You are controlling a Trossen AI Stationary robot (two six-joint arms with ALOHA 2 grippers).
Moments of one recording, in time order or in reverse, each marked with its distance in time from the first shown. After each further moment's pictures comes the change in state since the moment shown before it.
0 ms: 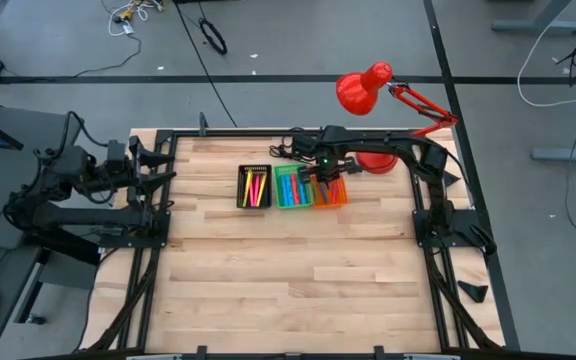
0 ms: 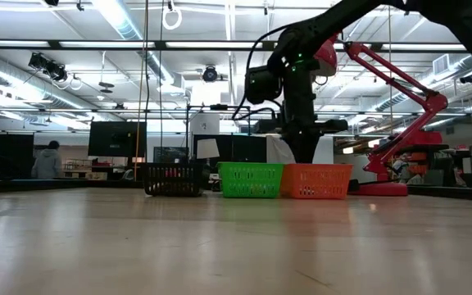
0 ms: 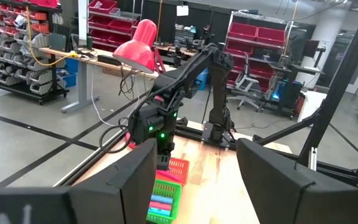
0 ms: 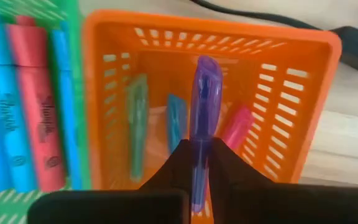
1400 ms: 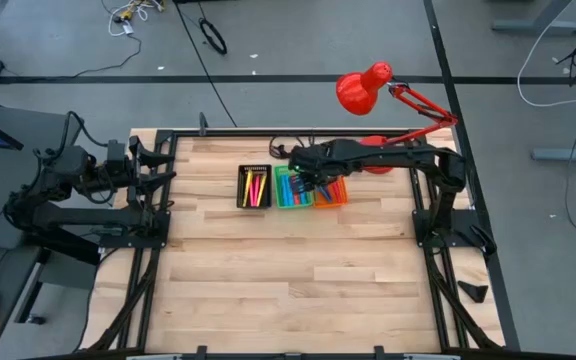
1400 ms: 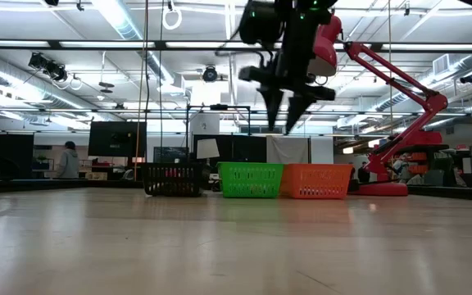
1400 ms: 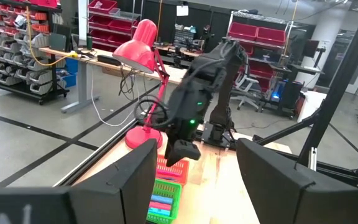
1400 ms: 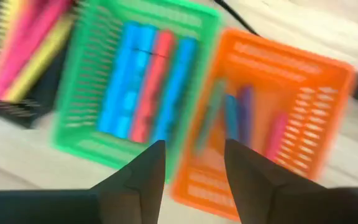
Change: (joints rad) left arm 0.000 0.000 0.000 0.000 0.000 0.000; right arm 0.195 -0.165 -0.001 0.105 0.160 -0.049
